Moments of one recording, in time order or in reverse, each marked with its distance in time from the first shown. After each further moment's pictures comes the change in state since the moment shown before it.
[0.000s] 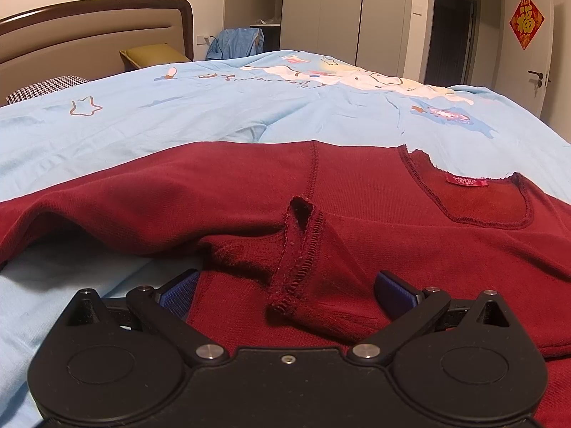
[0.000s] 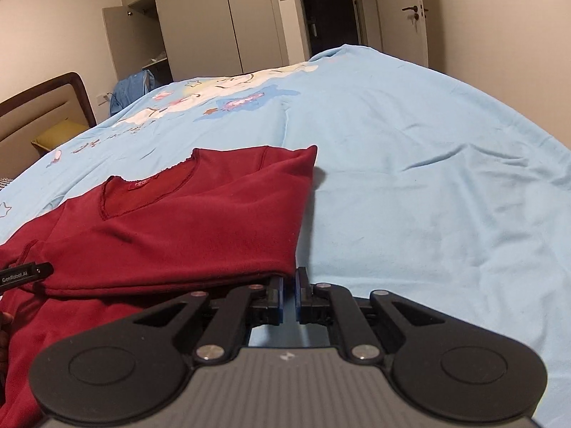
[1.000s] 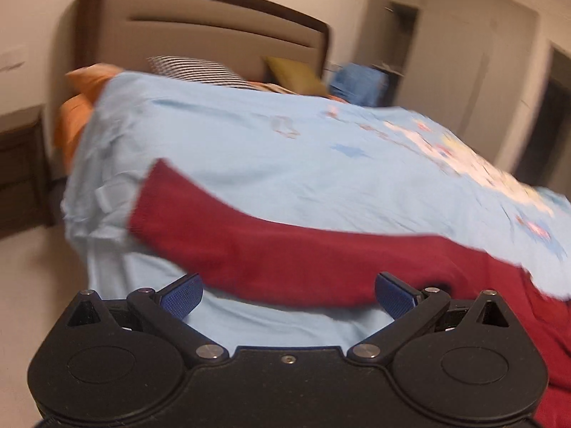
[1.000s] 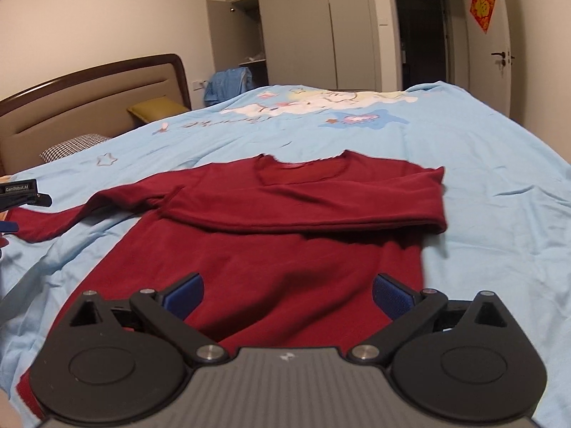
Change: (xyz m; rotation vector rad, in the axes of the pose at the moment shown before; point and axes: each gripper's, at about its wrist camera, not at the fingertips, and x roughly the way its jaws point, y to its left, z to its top) left arm -0.157 0.231 0.001 -0.383 -0.106 0.236; right arm -0.125 0.110 -0.062 -0.226 -0.044 0.227
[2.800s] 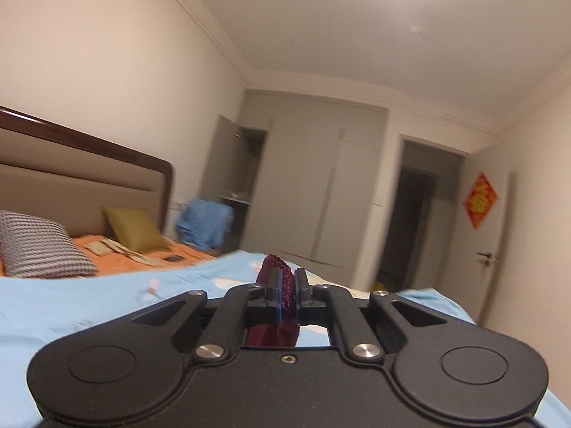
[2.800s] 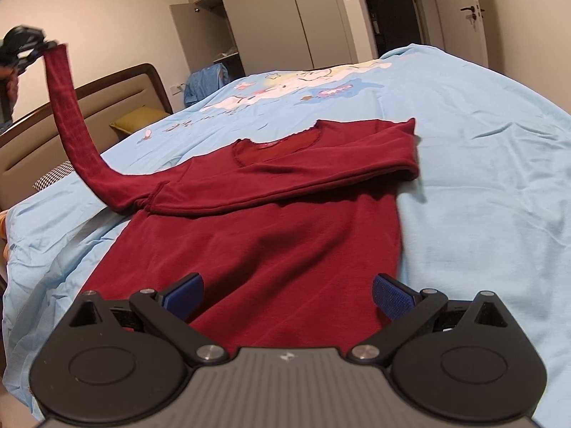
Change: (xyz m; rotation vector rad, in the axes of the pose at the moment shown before) left arm -0.044 -0.231 0.143 0.194 -0.416 -0.544; right arm -0.008 -0.038 -0.022 0.174 0.039 -0.003
